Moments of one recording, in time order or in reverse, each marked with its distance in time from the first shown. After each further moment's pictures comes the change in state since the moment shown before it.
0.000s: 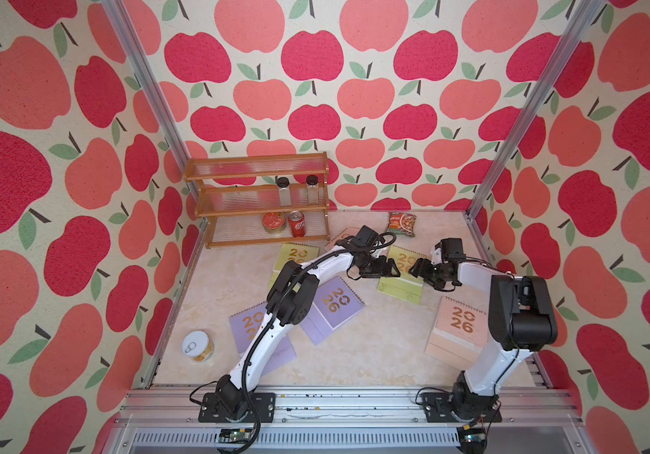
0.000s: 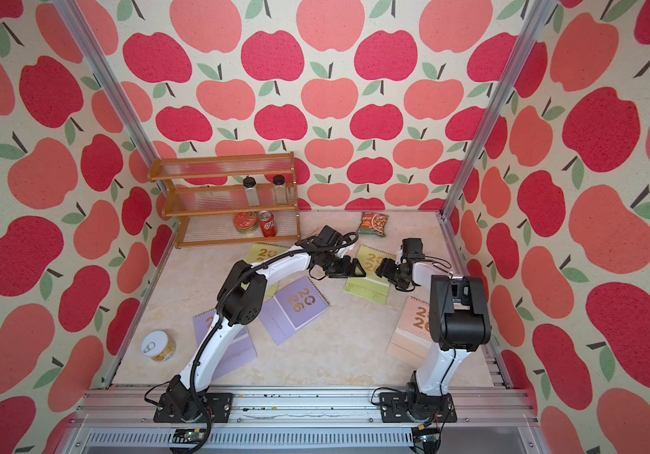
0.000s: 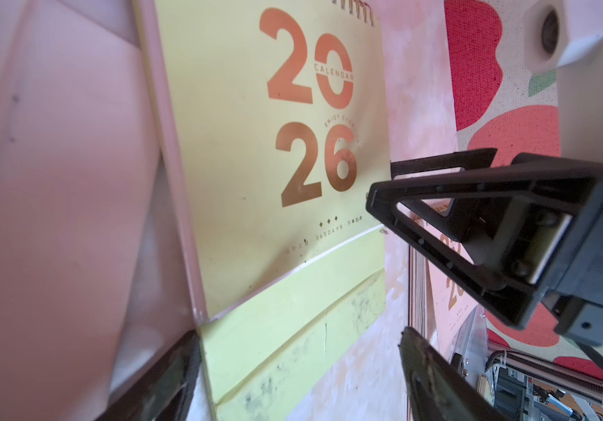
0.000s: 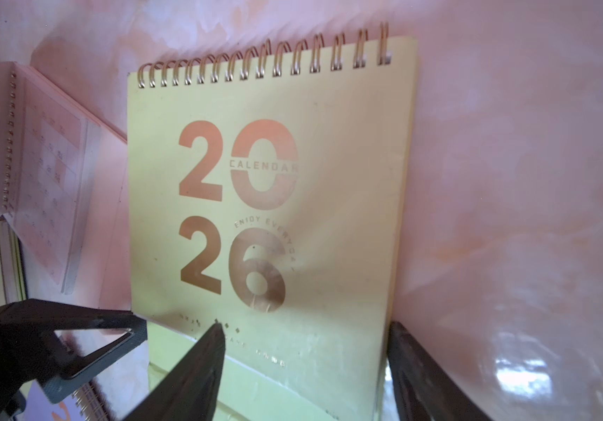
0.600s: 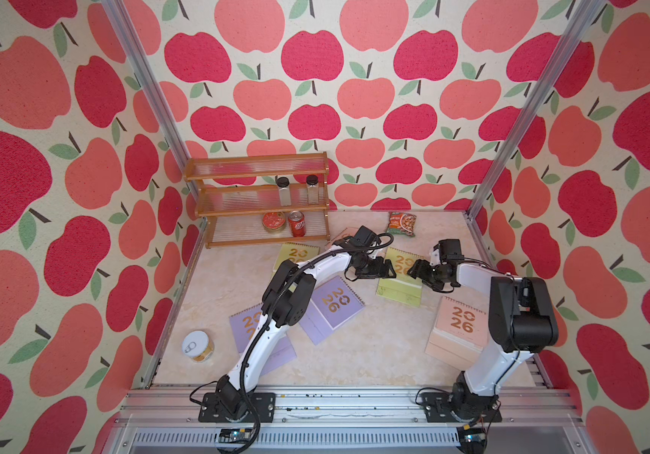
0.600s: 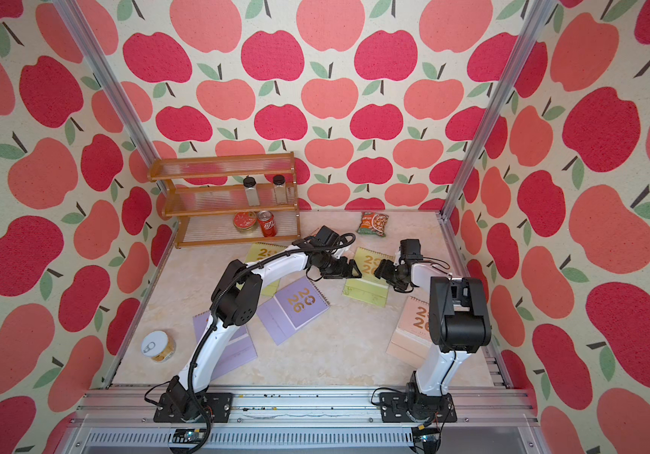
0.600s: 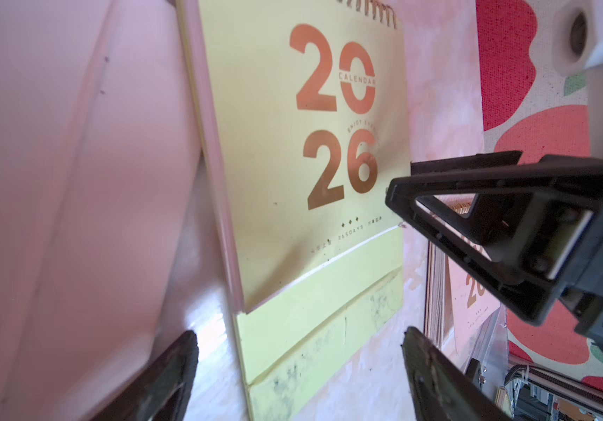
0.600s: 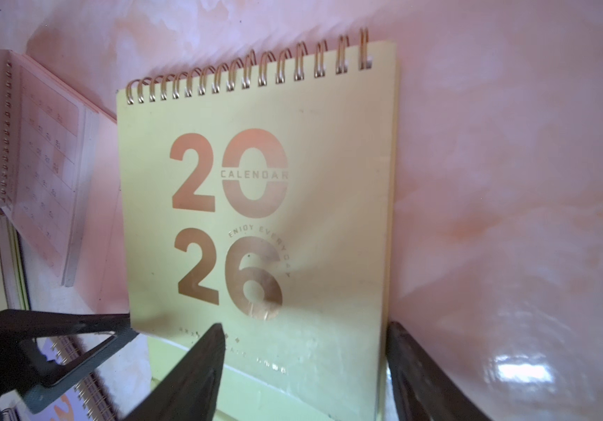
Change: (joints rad) left arm 0.011 -0.040 -0.015 -0.041 -0.083 0.005; right arm 0.011 -0.005 -0.003 -0.008 0.011 0.011
